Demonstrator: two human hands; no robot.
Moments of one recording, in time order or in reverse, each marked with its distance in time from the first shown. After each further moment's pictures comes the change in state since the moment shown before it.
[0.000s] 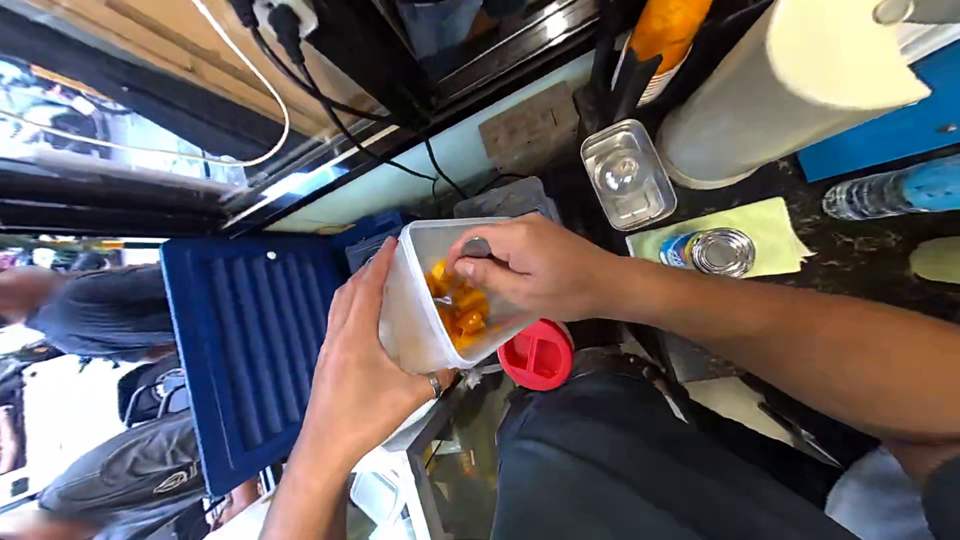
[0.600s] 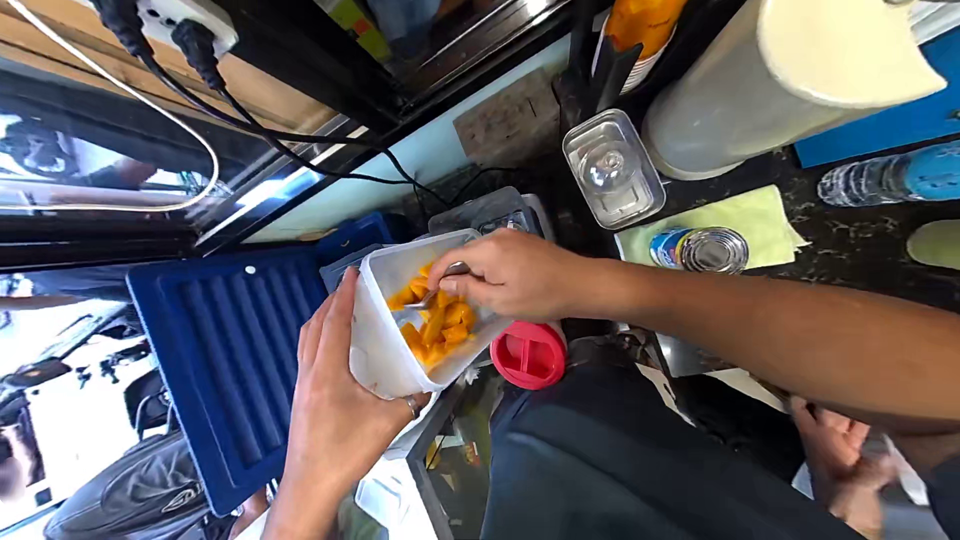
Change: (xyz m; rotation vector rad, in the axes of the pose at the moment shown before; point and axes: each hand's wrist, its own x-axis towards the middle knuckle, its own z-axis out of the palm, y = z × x) left_hand 0.014 -0.006 0.011 0.068 0.012 -0.019; right_hand 0.009 0.040 -0.008 0.009 -0.139 0.141
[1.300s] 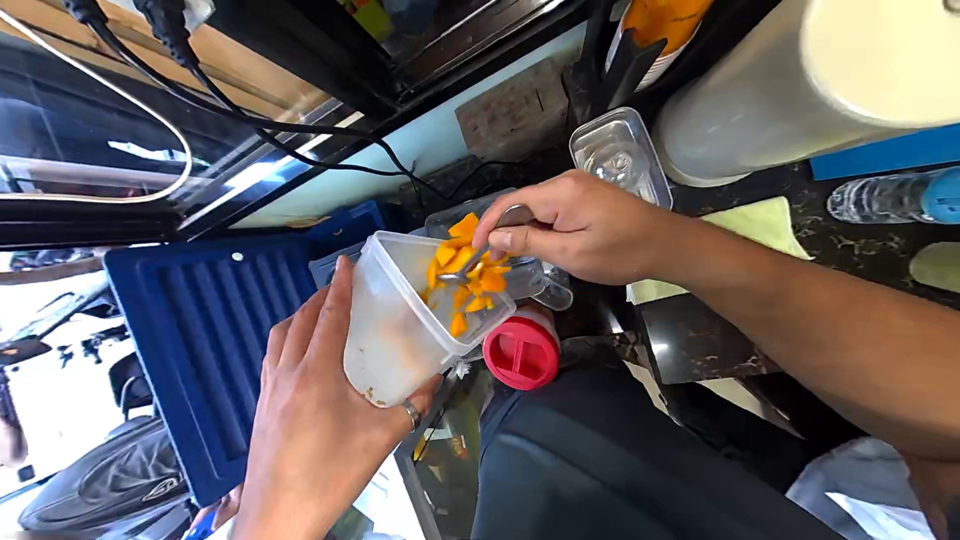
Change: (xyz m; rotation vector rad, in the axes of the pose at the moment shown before) left_hand 0.012 0.026 -0.013 0.243 -0.045 -0.048; right_hand -0.014 0.023 -0.061 0.045 0.050 -0.037
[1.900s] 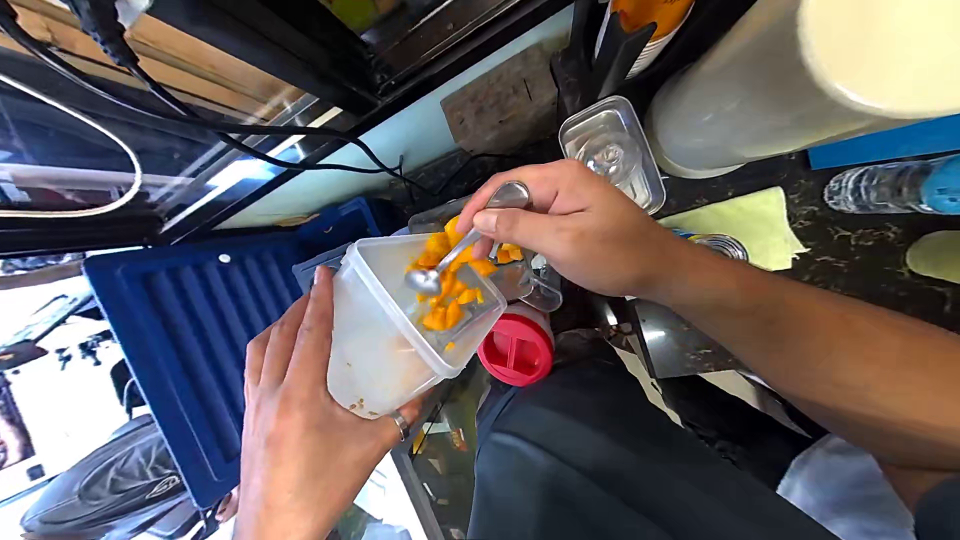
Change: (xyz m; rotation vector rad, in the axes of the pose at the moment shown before) left_hand 0.001 0.006 0.012 -0.003 0.073 0.053; right_hand -0.005 -0.009 0.009 0.370 0.176 0.167
